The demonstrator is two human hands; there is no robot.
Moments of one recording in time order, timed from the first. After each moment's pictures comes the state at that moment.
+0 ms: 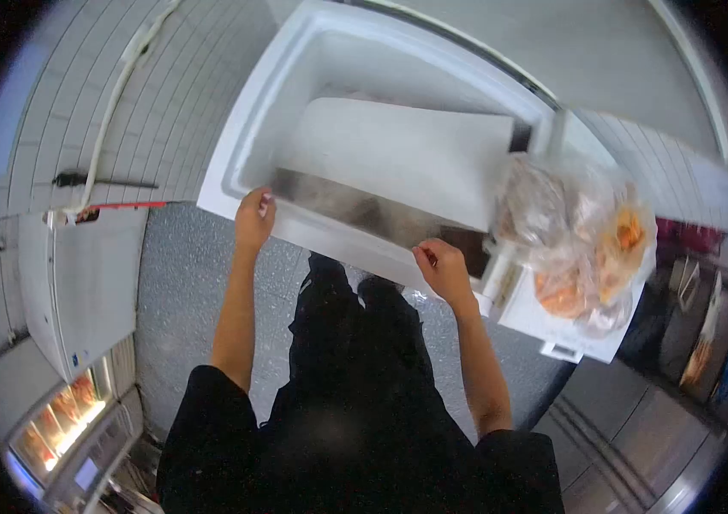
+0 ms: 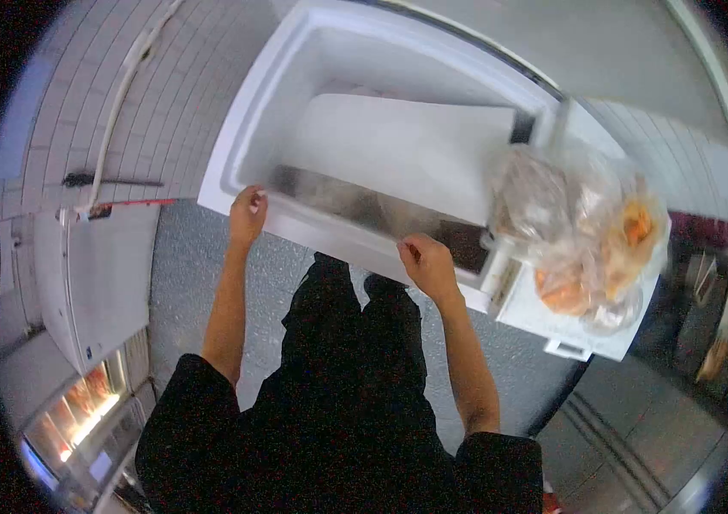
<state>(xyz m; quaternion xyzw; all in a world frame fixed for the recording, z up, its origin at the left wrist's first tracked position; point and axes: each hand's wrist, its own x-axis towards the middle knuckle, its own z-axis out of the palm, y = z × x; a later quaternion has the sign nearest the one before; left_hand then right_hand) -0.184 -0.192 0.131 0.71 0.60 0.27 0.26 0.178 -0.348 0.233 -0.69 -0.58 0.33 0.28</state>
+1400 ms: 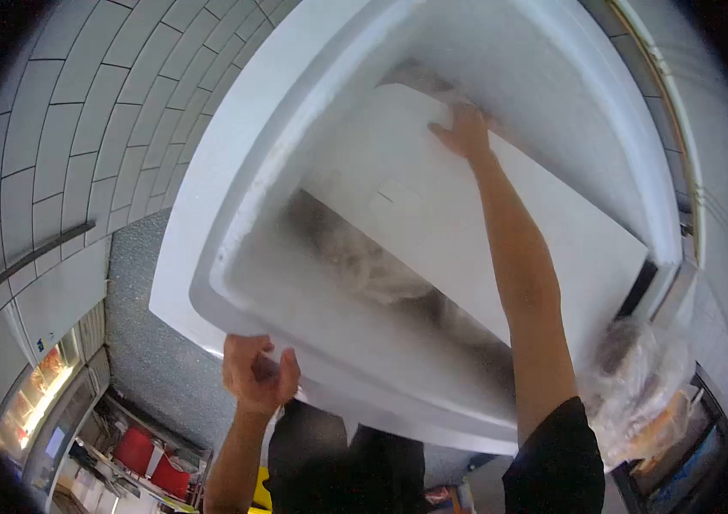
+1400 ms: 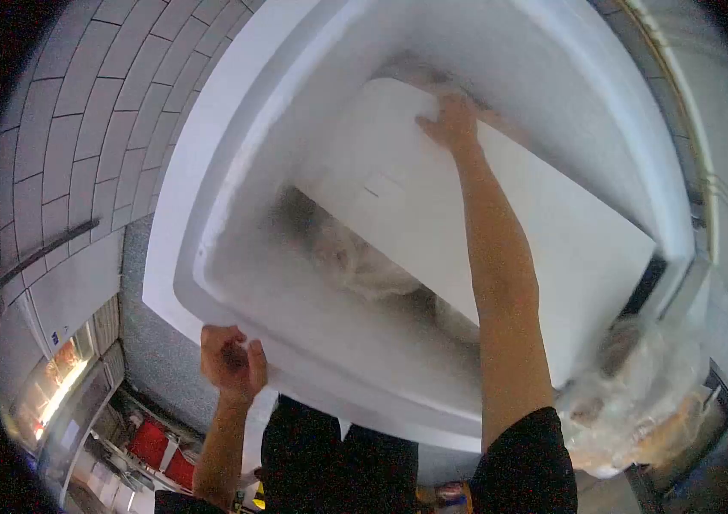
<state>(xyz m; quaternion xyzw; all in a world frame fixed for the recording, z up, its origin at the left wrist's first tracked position) -0.198 -0.163 0.056 0.68 0.61 0.37 0.18 0.145 0.135 -0.203 -0.63 -0.77 0.10 -0.01</state>
